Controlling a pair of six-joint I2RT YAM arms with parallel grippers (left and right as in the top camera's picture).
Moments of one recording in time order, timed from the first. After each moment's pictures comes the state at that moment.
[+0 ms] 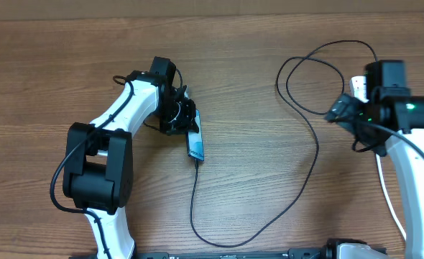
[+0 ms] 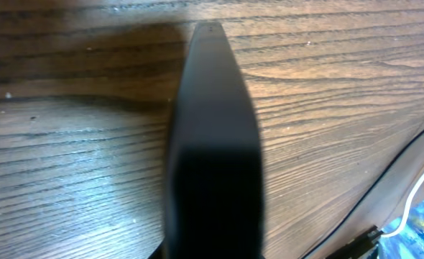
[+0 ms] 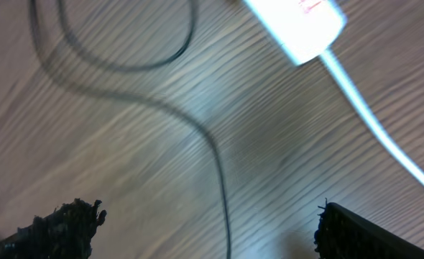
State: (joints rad) left arm -0.23 2.04 1.43 -0.92 0.52 -0.34; right arm -0.06 1.38 1.35 -1.23 0.12 0.59
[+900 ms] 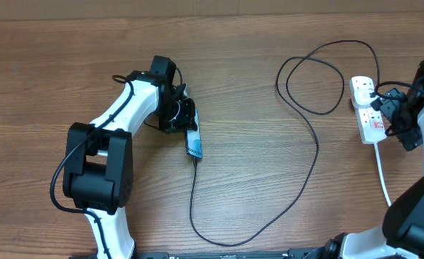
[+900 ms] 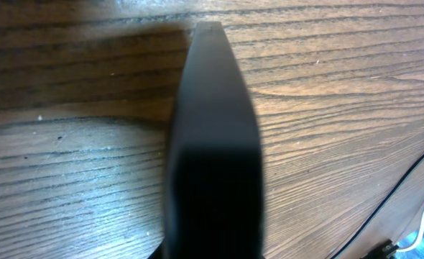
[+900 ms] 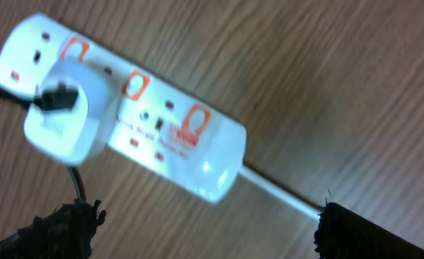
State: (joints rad) left arm -0.23 2.04 1.43 -0.89 0.48 -0.34; right arm -0.43 1.71 1.35 -0.93 0.12 0.59
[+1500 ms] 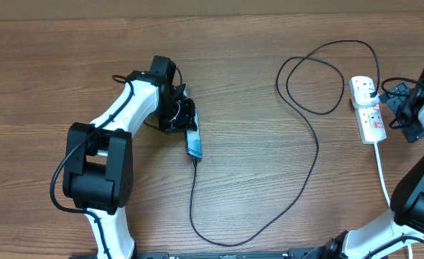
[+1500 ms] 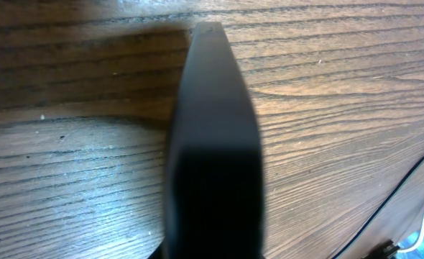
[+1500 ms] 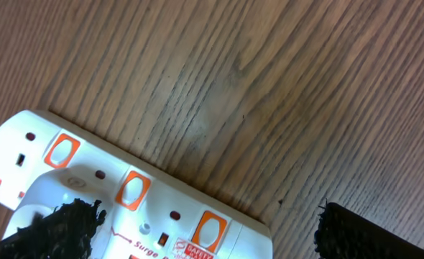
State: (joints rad) left arm -0.23 2.04 1.43 -0.89 0.48 -0.34; right arm -0.49 1.87 1.35 -0.68 0.12 0.59
